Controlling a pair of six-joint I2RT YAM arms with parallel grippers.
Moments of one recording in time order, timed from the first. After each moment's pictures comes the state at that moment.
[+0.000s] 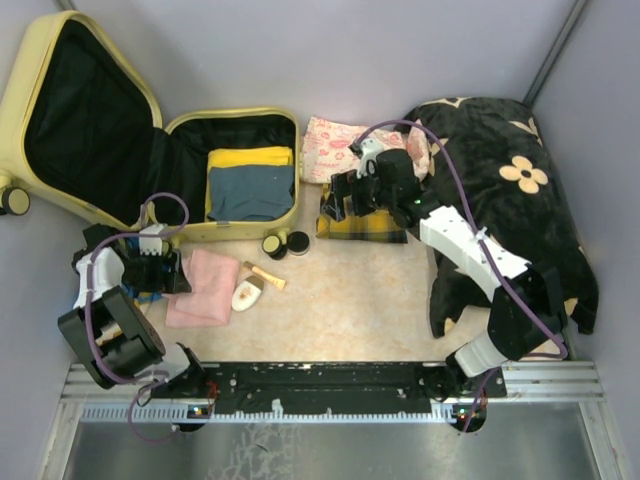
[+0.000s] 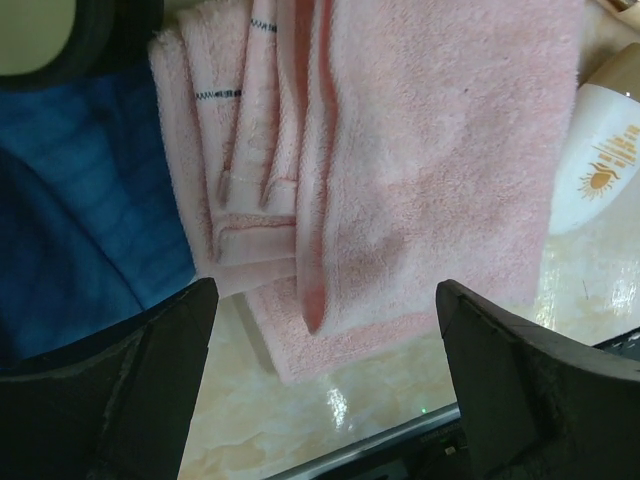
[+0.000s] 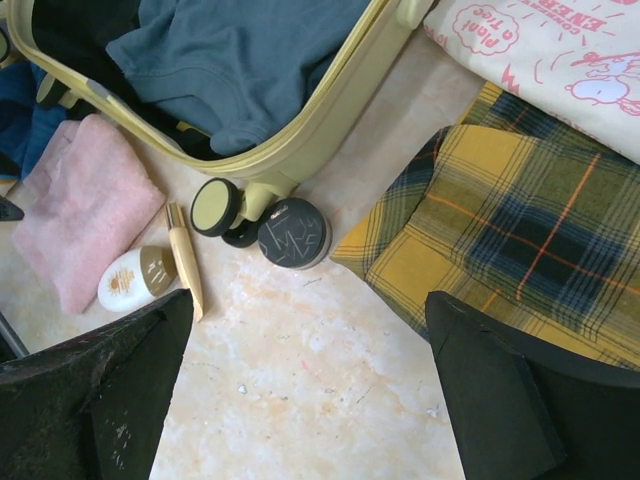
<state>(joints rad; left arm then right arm) 0.57 1.35 0.88 -0.89 0.52 0.71 0.52 1.50 1.22 -0.21 -0.30 0.21</state>
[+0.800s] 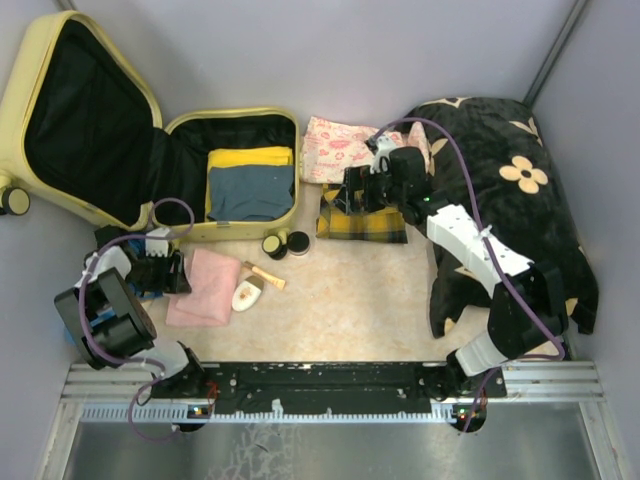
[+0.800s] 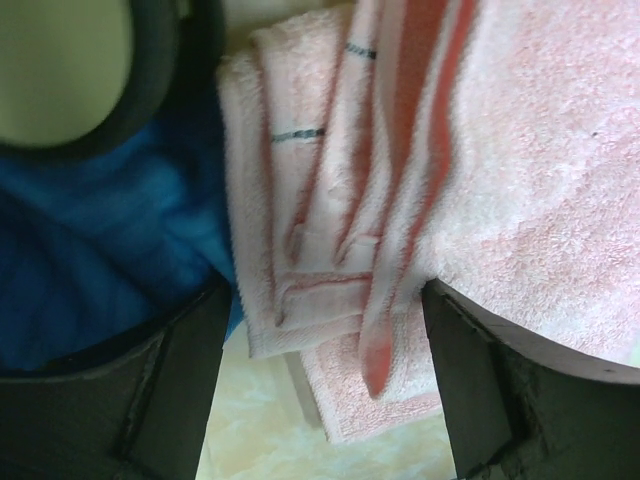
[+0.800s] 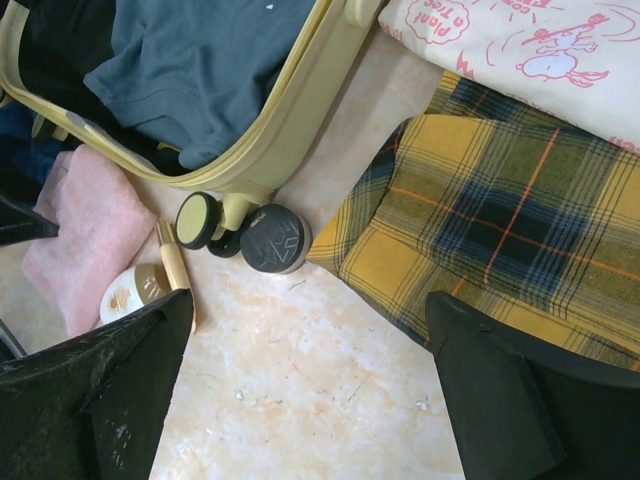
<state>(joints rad) 0.56 1.48 0.80 -0.67 0.44 0.64 0.44 1.50 1.19 -0.19 -0.33 0.27</state>
